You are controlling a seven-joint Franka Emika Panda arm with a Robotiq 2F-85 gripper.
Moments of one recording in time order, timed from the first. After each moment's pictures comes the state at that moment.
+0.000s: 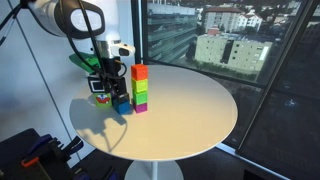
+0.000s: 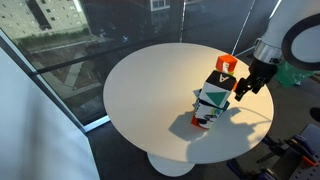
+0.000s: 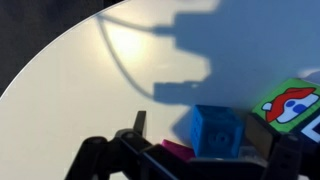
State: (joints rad) arm -0.04 -0.10 -0.02 -2.61 0.00 2.46 0.11
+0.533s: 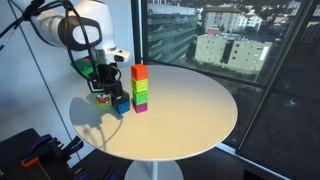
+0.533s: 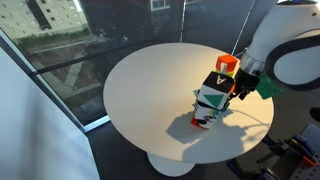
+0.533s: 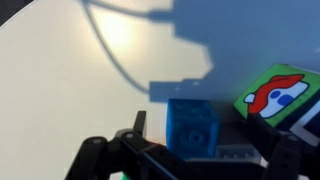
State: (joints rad) arm 0.01 0.00 0.02 -2.61 0.01 2.62 0.23
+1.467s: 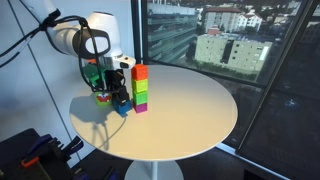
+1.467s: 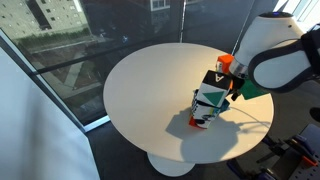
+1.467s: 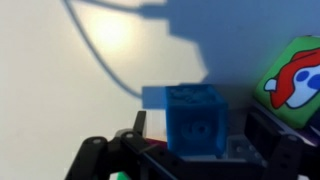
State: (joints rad) arm 0.02 0.14 0.00 -2.53 0.01 2.68 0.32
